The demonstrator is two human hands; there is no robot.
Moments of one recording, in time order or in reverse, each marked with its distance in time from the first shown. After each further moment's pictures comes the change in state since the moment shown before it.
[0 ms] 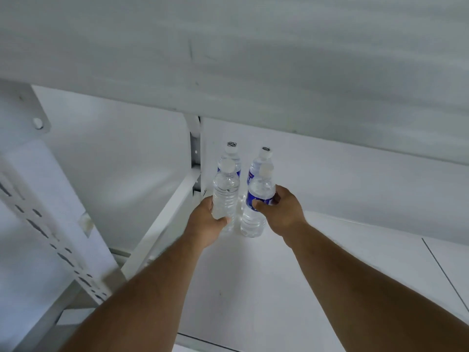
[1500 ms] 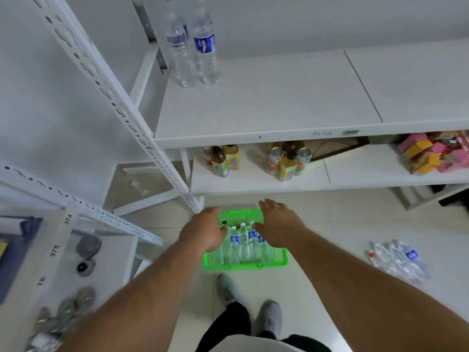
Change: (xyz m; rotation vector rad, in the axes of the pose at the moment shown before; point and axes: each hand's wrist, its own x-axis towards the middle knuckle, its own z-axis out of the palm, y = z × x) left_hand -0.458 -0.096 0.002 0.920 -0.541 -0.087; right_hand -0.478 0.170 -0.021 -0.825 -0.474 0.150
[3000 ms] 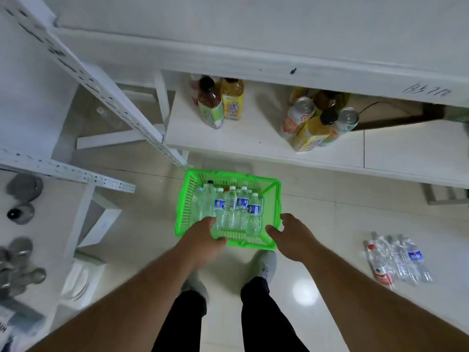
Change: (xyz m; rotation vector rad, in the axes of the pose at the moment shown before) left_hand 0.137 -0.022 0.179 -0.471 -0.278 -0.259; right_hand 0.144 0.119 0.135 0.409 -0.316 0.386
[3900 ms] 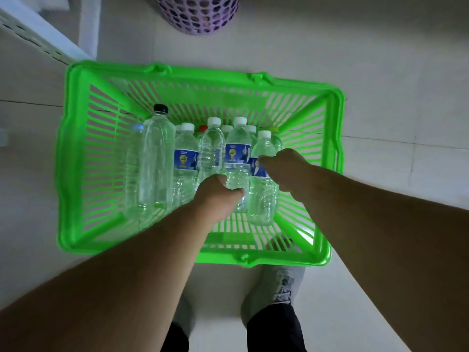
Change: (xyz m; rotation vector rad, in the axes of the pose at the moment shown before) left_hand 0.411 -0.132 0.253 -0.284 -0.055 -0.158; right_hand 0.445 0.101 0.197 0.249 0.014 0.196
